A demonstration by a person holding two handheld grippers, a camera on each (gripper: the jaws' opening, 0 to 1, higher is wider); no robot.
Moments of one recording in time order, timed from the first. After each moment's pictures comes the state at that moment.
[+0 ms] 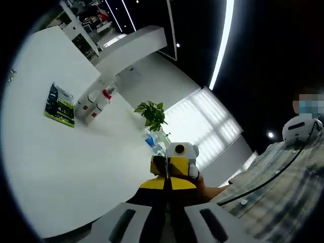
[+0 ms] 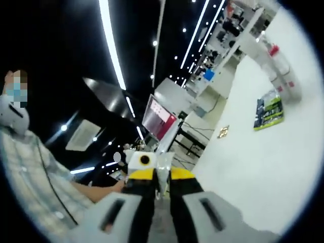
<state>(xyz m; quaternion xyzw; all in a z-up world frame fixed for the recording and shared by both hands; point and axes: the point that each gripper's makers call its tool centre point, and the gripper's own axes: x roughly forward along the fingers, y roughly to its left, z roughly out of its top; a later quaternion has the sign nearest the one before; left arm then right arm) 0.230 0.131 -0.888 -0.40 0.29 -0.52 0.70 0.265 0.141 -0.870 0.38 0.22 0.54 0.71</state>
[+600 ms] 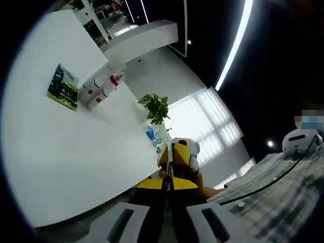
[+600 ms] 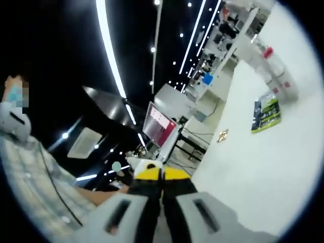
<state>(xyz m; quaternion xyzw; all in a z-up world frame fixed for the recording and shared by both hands) 0.228 0.126 -0.897 -0.43 0.33 -0.51 0.67 0.273 0.130 -0.867 0.42 0.22 0.53 0.70</state>
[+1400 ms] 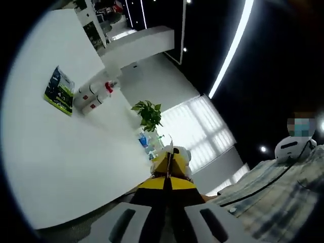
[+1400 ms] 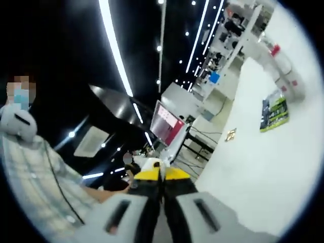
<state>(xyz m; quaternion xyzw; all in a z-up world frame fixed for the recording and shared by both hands) 0.229 0.132 -0.877 -0.45 0.29 -0.52 0.66 0.262 0.138 -0.855 0.42 0.20 0.57 0.68</state>
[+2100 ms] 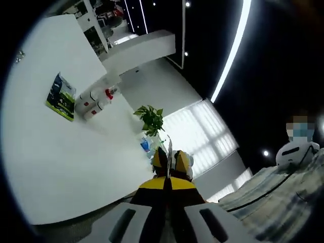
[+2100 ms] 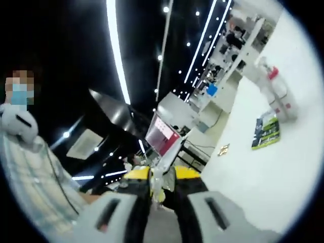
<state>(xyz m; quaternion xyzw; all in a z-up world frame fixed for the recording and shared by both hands) 0.236 0.138 -0.866 -0.46 0.30 -0.50 0.67 0.282 0.100 -0.843 0.37 0.17 0.53 0.74</state>
